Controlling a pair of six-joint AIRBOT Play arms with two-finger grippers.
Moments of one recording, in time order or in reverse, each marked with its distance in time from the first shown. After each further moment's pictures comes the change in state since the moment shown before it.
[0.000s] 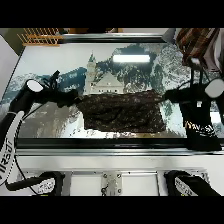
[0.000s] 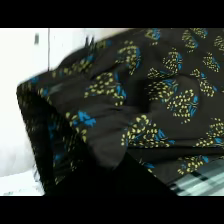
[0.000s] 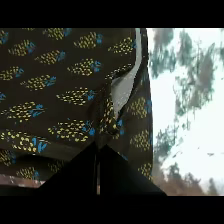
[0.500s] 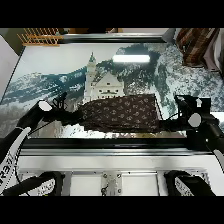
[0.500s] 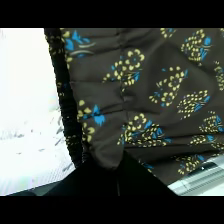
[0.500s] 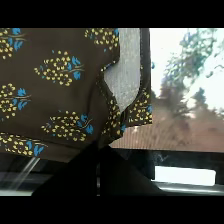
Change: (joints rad) left arm -0.055 0.086 -0.310 0.011 0.094 0.035; right arm 0.000 0.116 -0.466 -0.008 -0.146 -0.002
